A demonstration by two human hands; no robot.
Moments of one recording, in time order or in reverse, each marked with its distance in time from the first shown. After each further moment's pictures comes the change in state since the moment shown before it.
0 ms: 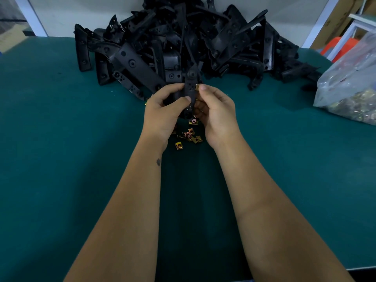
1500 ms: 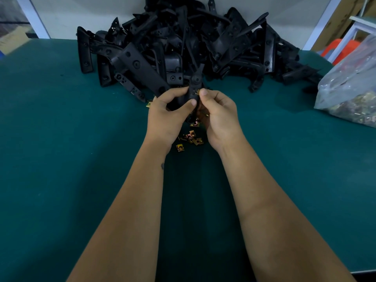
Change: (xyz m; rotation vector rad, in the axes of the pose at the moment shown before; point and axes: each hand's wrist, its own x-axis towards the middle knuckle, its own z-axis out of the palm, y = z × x) left_hand -0.003 -0.001 0.003 0.126 0.012 0.039; right_hand -0.001 -0.002 -0.003 -0.081 -0.025 -0.014
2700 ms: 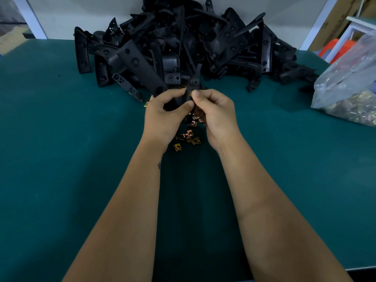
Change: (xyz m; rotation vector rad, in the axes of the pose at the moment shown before) left_hand 0.000 -0.001 -0.002 0.068 -0.007 0.057; right_hand 0.002 0.001 -0.003 -0.144 -0.026 -0.100
